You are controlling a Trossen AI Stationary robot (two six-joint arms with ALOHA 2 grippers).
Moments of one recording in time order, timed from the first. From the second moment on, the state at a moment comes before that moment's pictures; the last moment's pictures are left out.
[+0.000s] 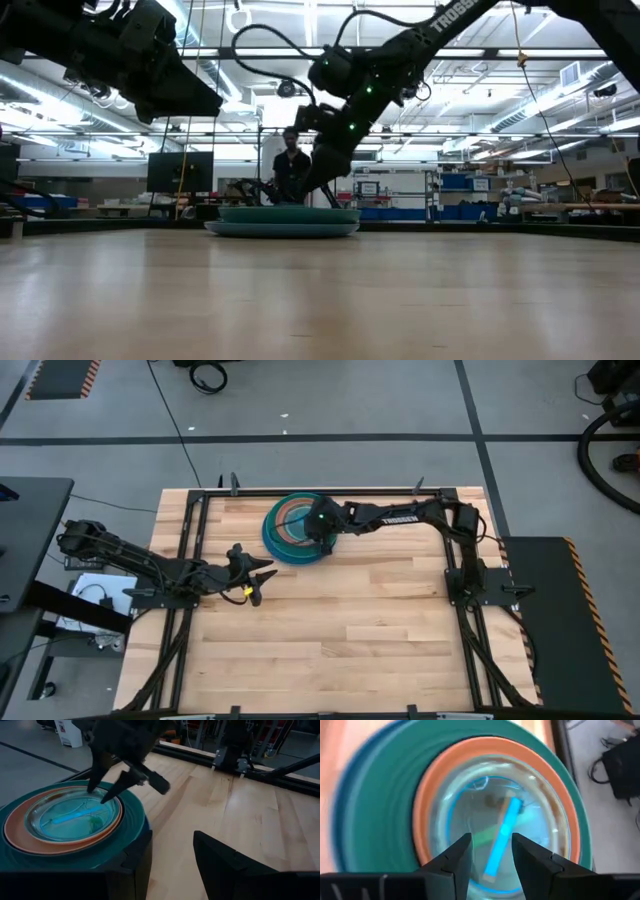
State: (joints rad) left arm -0.26 0.95 0.33 0.28 -0.65 -0.36; right arm -0.31 2.00 1.41 -0.21 0.13 -0.46
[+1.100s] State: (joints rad) left arm -0.26 0.72 0.33 0.11 -0.73 -0.24; right arm -0.38 1.42 0.85 -0.03 0.05 -0.17
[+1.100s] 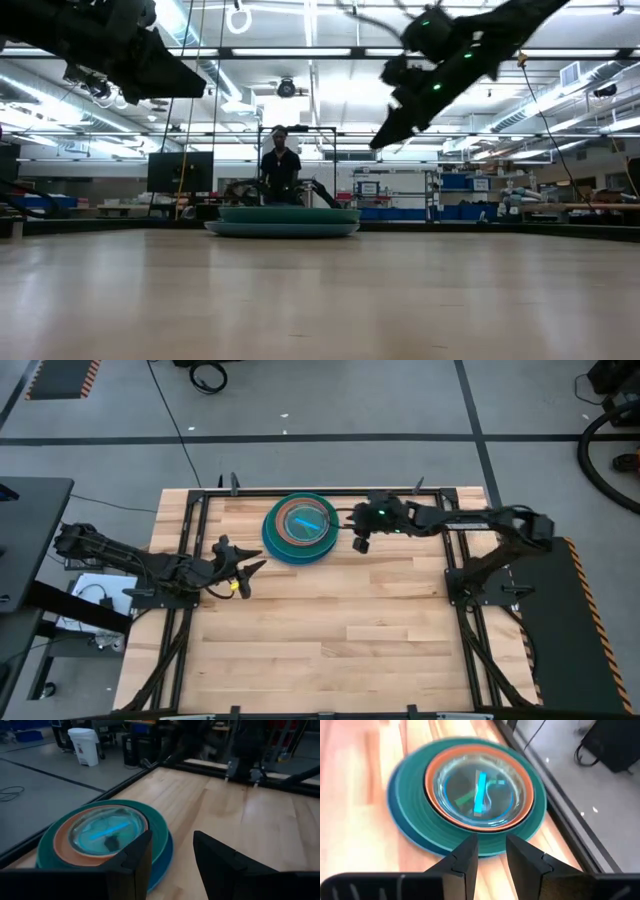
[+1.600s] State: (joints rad) left arm -0.27 0.54 0.13 0.28 -0.73 -0.22; right arm -0.38 0.91 0.49 0.11 0.00 0.04
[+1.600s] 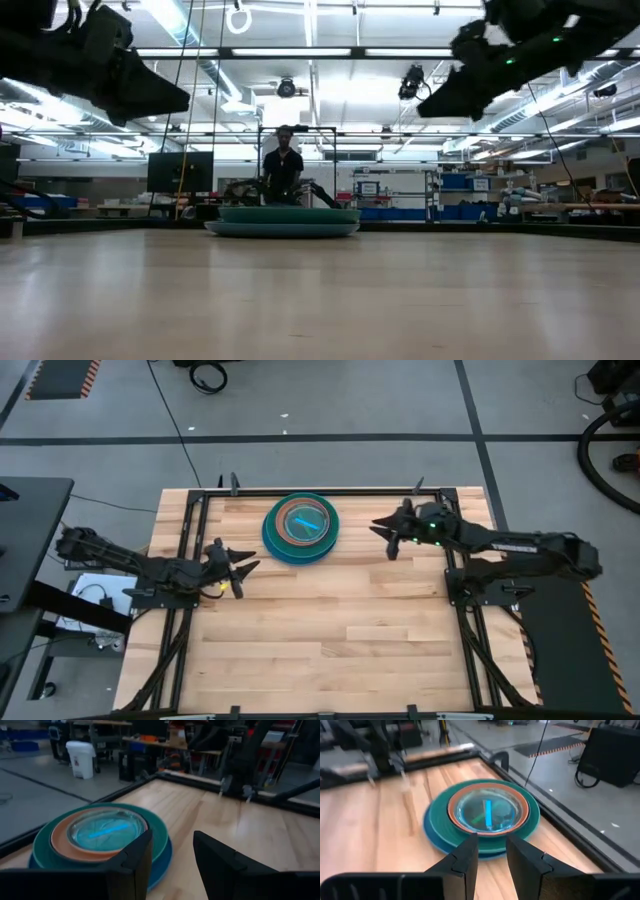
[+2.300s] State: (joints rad) left arm -0.32 0.22 0.01 0.14 -0.79 -0.14; right arm -0.38 0.34 0.08 0.34 0.04 0.52
